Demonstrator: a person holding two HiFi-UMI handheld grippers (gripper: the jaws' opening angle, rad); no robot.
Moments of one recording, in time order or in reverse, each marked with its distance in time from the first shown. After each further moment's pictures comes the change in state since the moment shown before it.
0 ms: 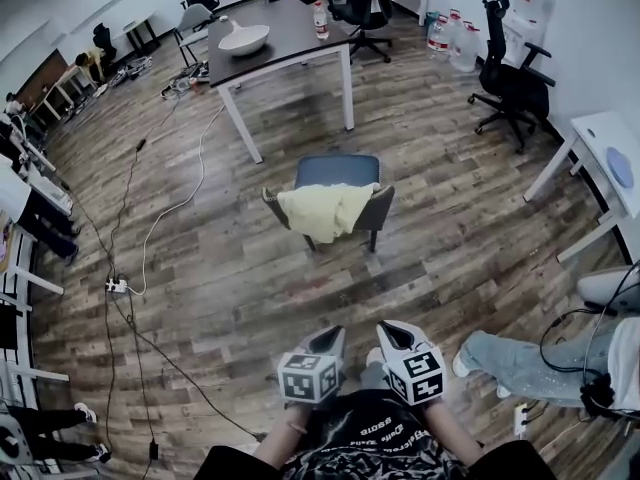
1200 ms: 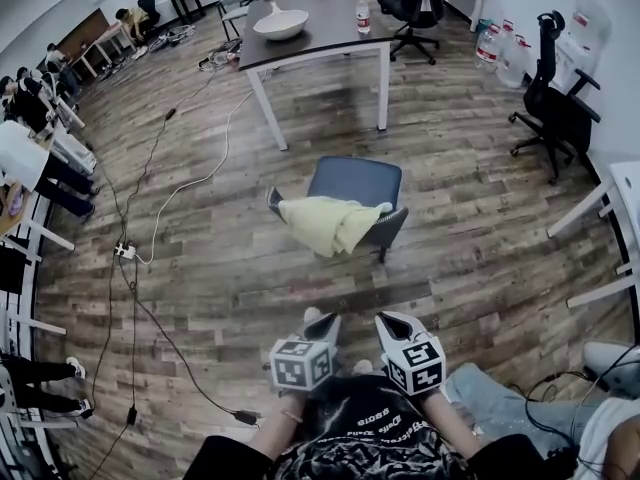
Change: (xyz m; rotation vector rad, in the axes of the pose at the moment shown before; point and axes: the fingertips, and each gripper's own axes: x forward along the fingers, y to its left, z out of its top) left arm 0.071 0.008 0.065 -0.131 -0.090 0.122; right arm 0.055 -0.083 0.041 -0.061 0.040 0.175
